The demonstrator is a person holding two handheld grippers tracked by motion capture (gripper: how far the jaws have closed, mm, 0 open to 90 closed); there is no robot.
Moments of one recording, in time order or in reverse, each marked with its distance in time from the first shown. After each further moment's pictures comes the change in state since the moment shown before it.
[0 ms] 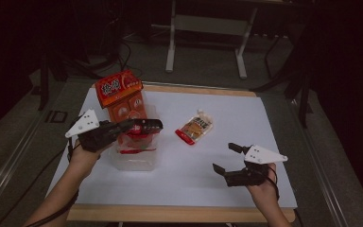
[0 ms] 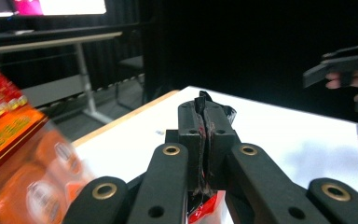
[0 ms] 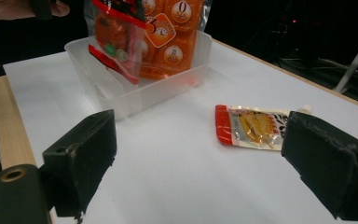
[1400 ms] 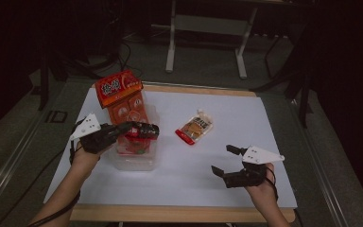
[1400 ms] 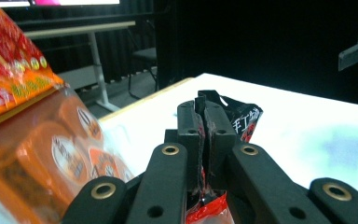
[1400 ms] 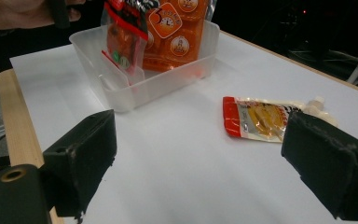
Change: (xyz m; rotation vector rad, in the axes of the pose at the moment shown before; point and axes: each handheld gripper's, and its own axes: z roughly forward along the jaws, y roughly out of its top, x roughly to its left) left arm 0.013 -0.034 0.005 0.020 0.039 -0.020; right arm 0.000 -0.005 0.004 0.024 0.027 0.013
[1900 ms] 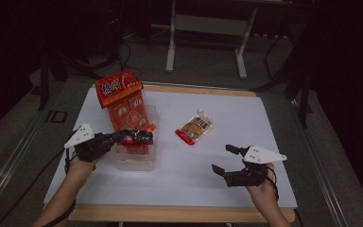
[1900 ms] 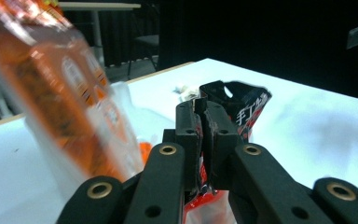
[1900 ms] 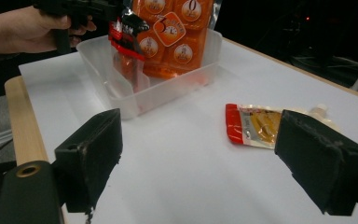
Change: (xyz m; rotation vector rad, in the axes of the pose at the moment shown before) left arm 0.005 -0.036 -0.016 0.011 -0.002 -0.099; right arm -0.001 0.002 -0.002 -0.022 0.019 0.001
